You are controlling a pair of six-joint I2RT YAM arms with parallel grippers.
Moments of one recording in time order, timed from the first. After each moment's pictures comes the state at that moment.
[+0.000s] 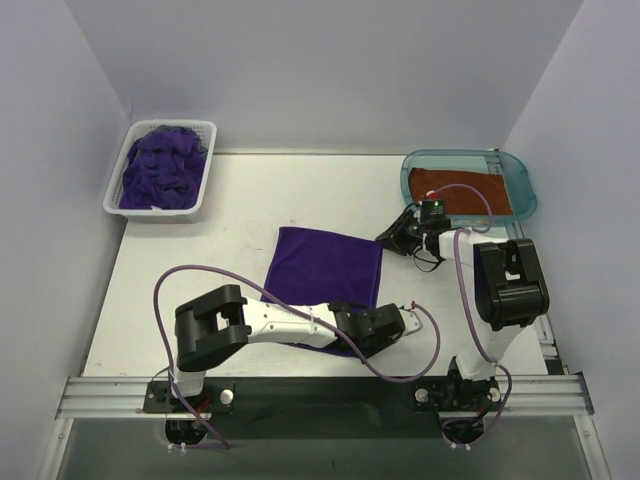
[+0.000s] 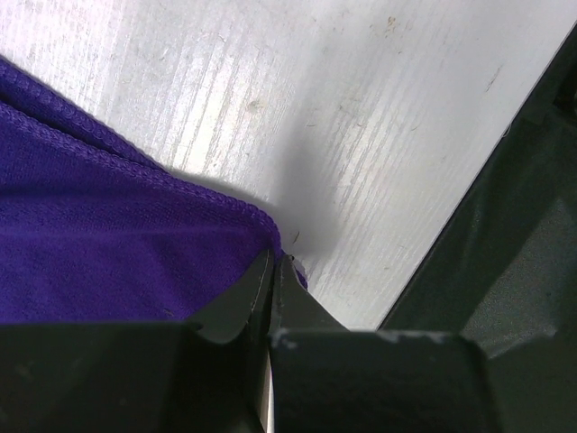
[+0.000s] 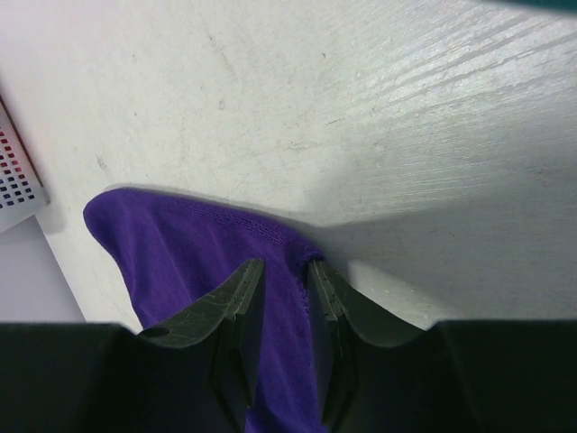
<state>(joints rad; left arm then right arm) -1.37 1.91 1.28 -0.41 -0.12 -0.18 0.13 1.78 0.88 0.07 -0.35 0.81</state>
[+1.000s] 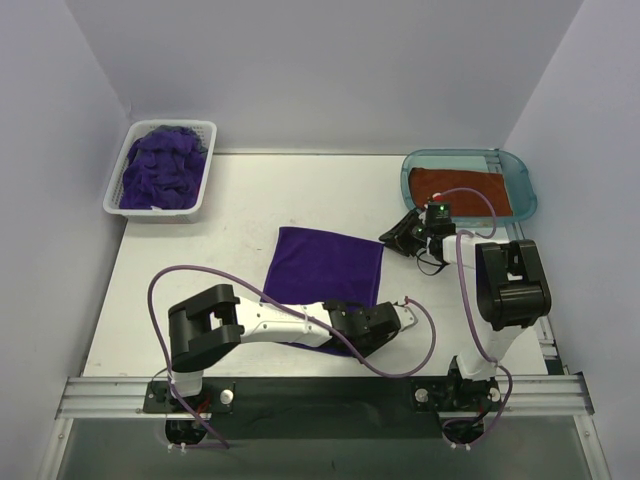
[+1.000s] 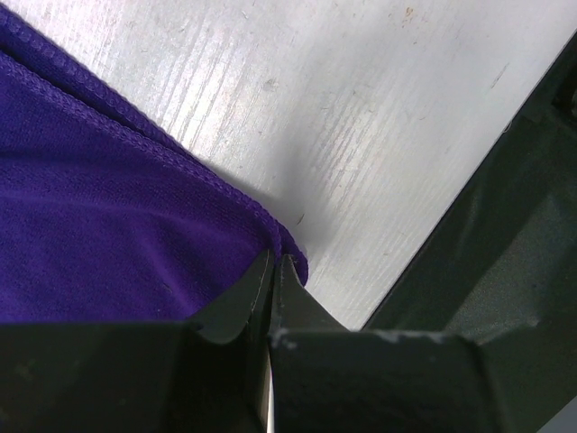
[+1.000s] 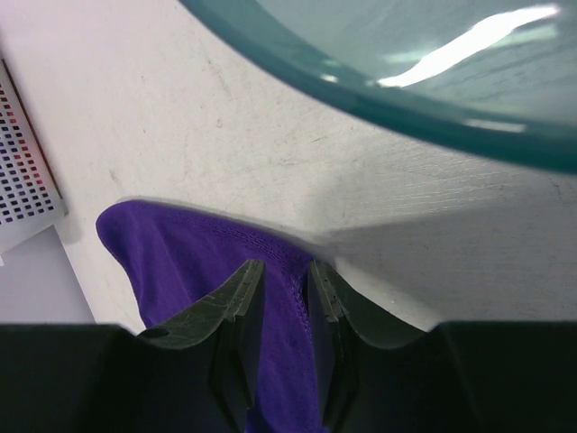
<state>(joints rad) -1.36 1.87 1.25 -0.42 -0.12 -0.25 0.10 1.78 0.82 0.16 -0.37 0.83</state>
